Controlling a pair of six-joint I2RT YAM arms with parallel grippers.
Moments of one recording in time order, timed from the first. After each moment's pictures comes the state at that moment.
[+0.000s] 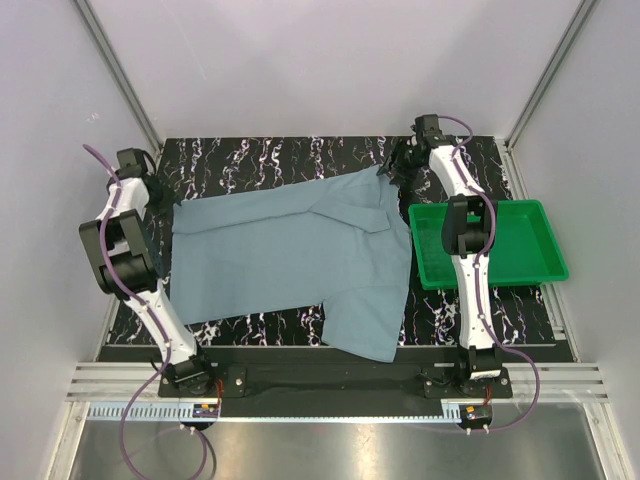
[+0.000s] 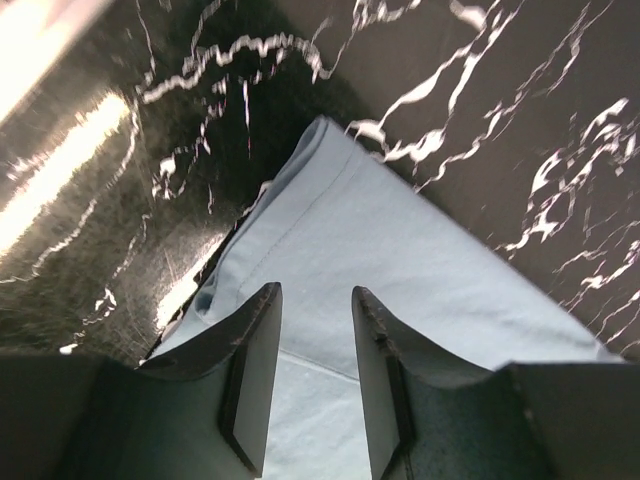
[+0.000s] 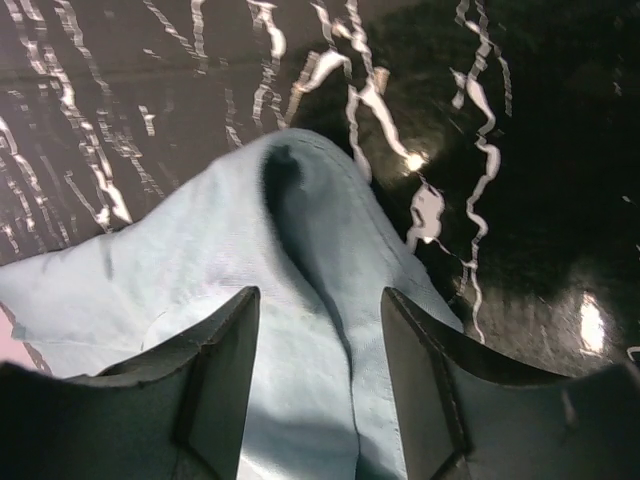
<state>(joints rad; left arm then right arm) 0.35 1.98 1.54 -0.55 0.05 -0.57 0.11 2.62 2.42 -0.77 -0.37 0.55</state>
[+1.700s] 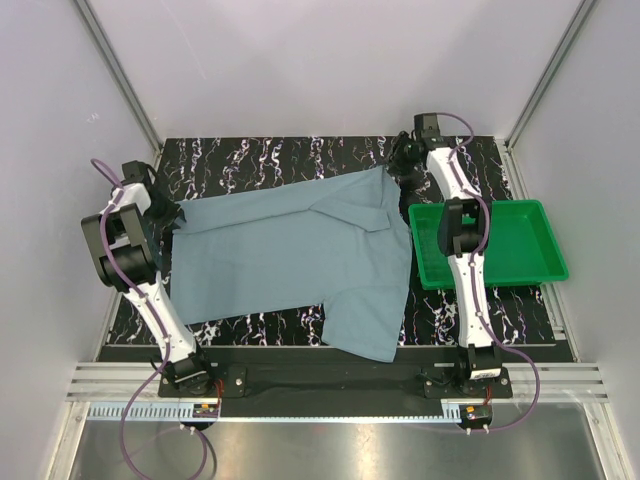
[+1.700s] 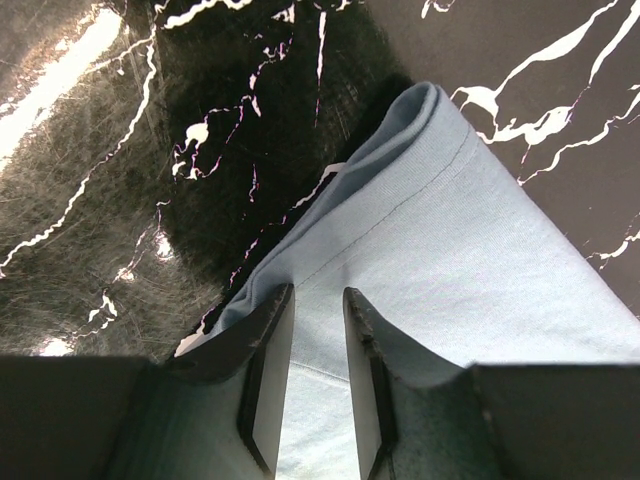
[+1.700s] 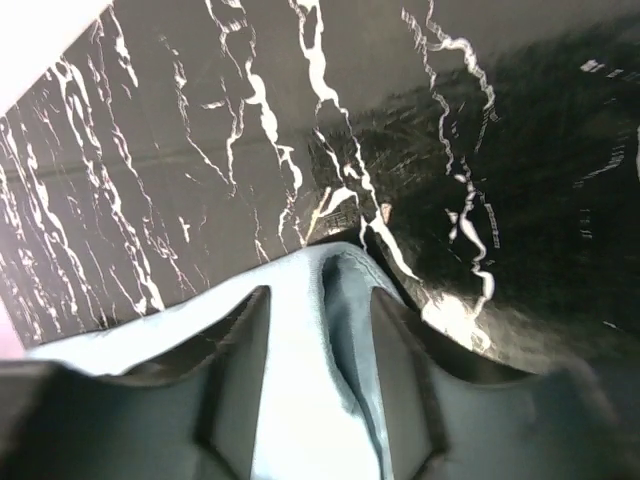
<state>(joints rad) 0.38 2.07 1.51 -0.58 0.10 -0.60 0.10 2.73 2.55 -0.65 -0.31 0.67</state>
